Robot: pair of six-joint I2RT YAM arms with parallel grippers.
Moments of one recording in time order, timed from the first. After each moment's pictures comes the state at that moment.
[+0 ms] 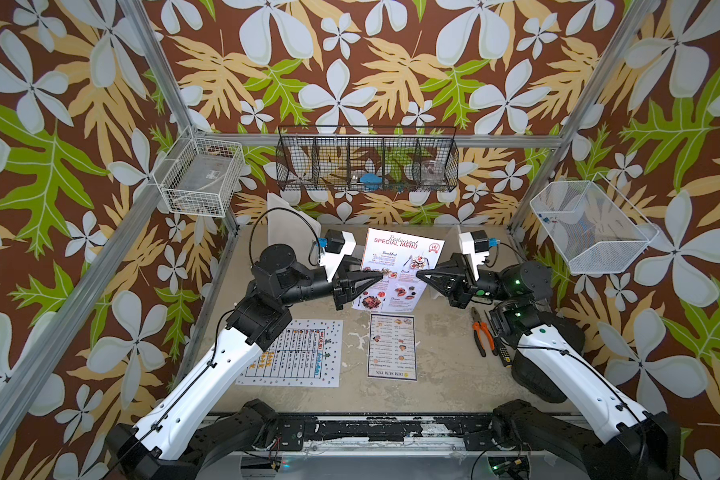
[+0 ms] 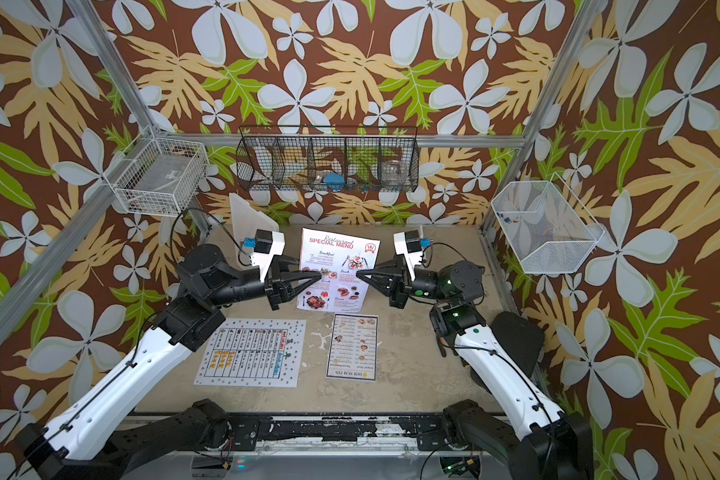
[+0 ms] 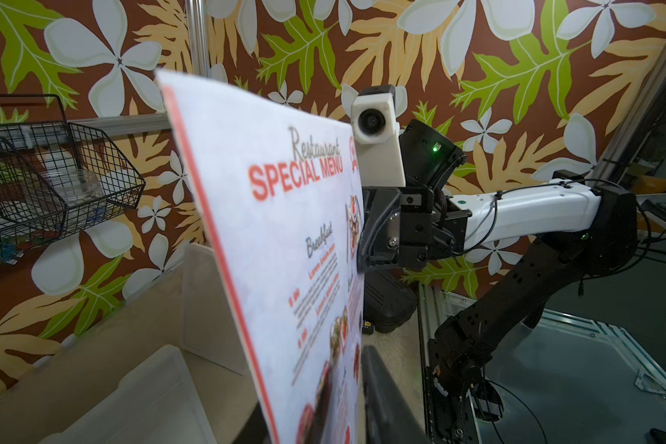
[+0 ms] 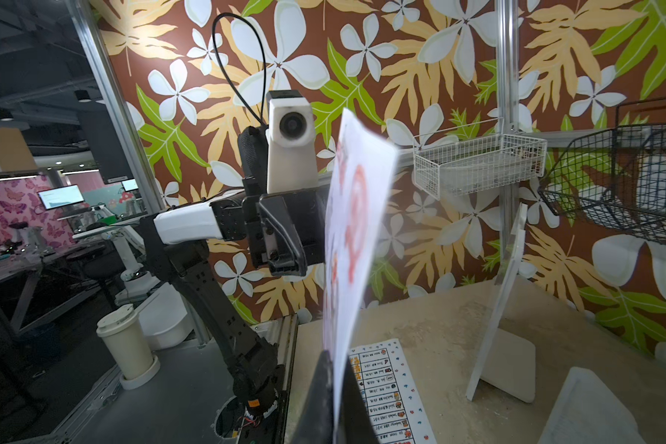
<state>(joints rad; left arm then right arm) -0.54 1.06 1.13 -0.04 0.75 -0.13 0.33 1.10 0.88 0.63 -1.10 0.55</state>
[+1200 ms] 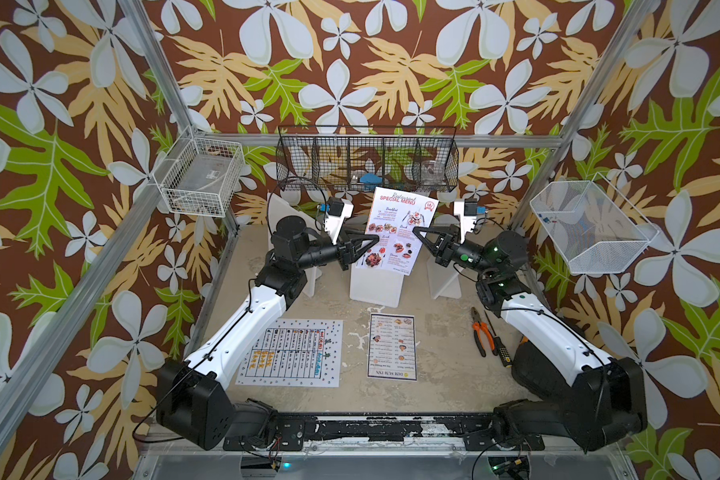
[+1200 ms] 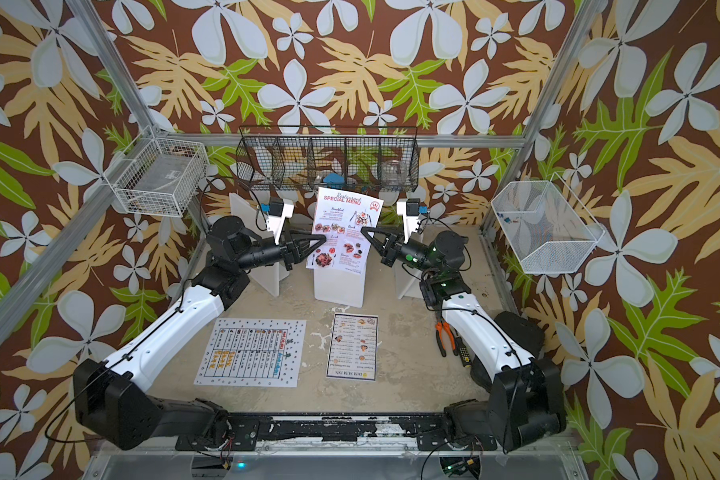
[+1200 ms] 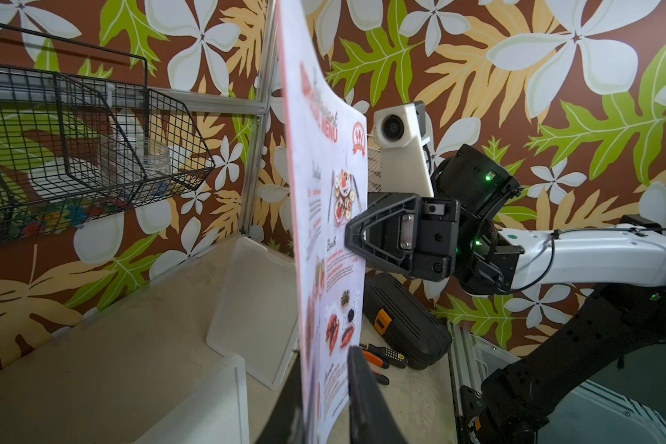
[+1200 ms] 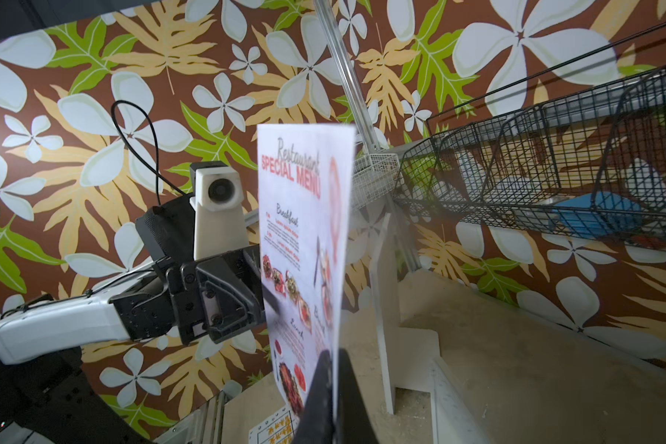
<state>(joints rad) -0.38 1.40 1.24 0.21 0.82 -0.32 0.26 1.39 1.05 0.64 -0.83 0.62</state>
